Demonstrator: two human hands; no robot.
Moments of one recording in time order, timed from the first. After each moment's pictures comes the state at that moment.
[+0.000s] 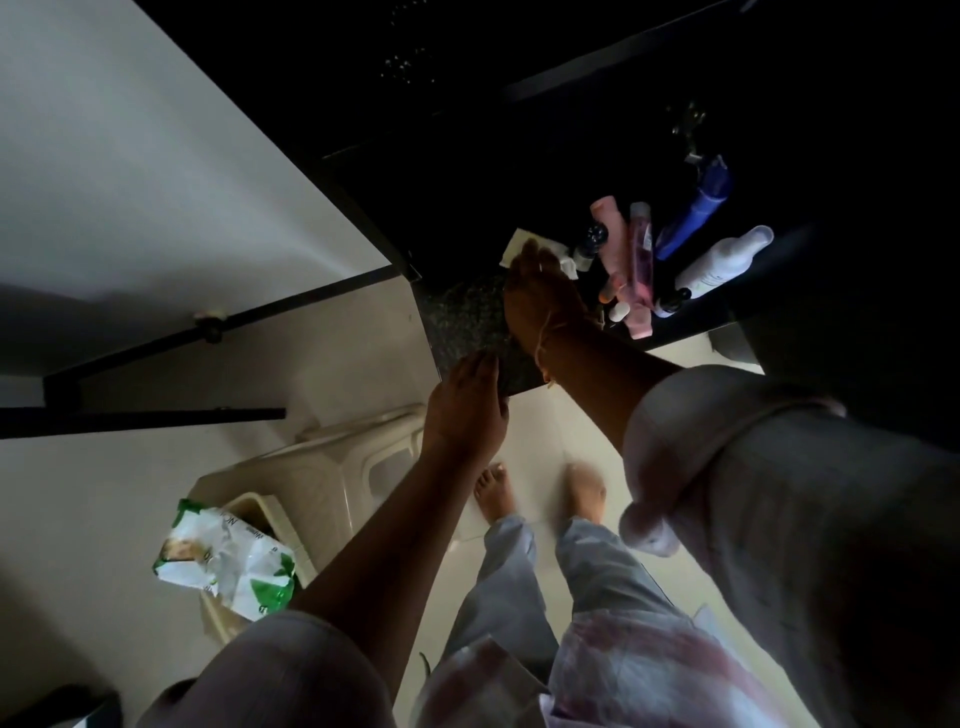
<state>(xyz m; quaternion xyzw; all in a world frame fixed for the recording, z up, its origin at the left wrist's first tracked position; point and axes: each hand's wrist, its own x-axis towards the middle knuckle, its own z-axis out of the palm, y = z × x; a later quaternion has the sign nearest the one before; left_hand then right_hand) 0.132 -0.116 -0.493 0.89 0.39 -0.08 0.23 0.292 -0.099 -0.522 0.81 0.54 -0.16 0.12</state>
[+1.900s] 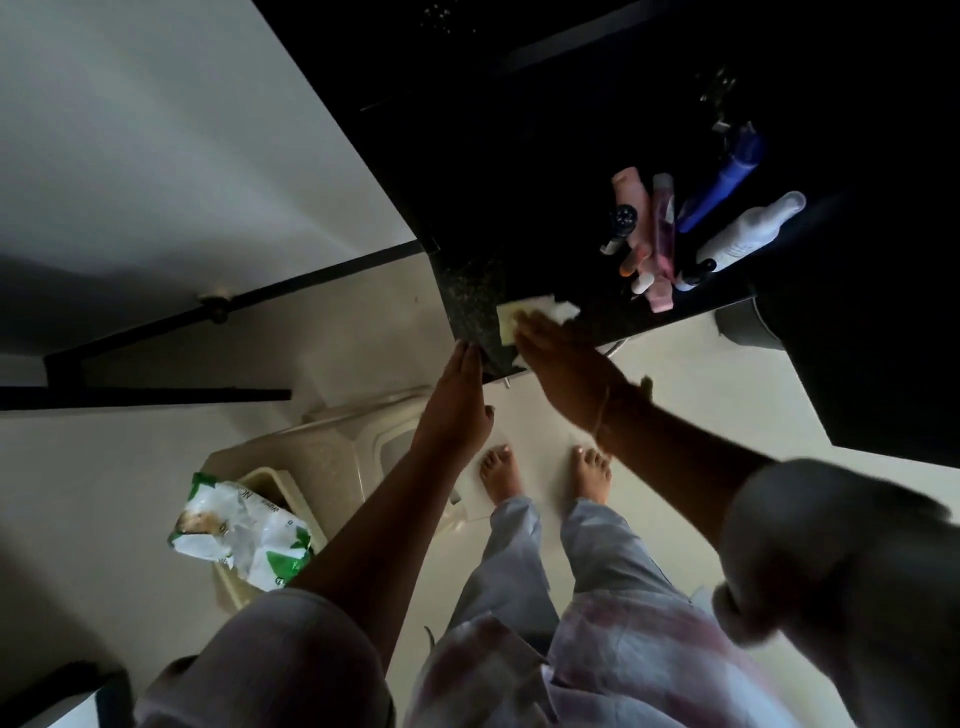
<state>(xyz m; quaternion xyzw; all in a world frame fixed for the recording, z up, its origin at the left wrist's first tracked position) 0.088 -0.113 -0.495 0.84 0.43 -0.11 0.31 0.245 -0.187 -0.531 0.72 0.66 -0.10 0.17</state>
